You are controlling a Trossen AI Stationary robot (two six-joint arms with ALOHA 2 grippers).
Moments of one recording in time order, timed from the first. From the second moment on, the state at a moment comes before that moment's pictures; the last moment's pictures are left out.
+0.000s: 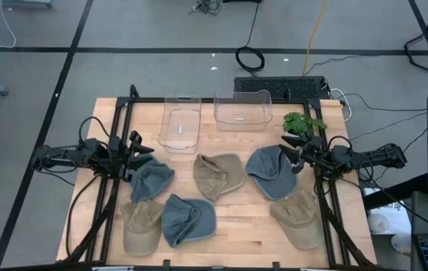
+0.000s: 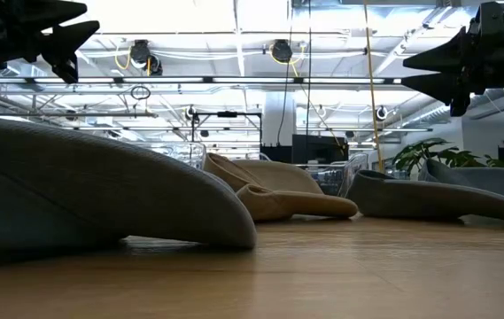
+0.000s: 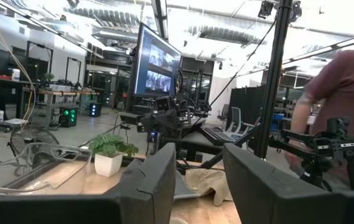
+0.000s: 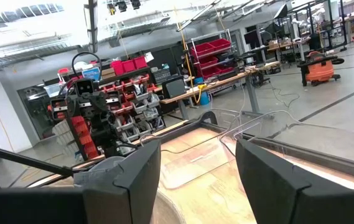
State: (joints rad) left arm -0.08 0.01 0.05 0.25 -0.05 -0.14; right arm 0.17 0.03 0.02 0.19 0.60 0.22
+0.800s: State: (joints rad) left arm -0.08 0.01 0.05 0.25 -0.05 -0.13; right arm 0.17 0.03 0.02 0.19 0.60 0.22
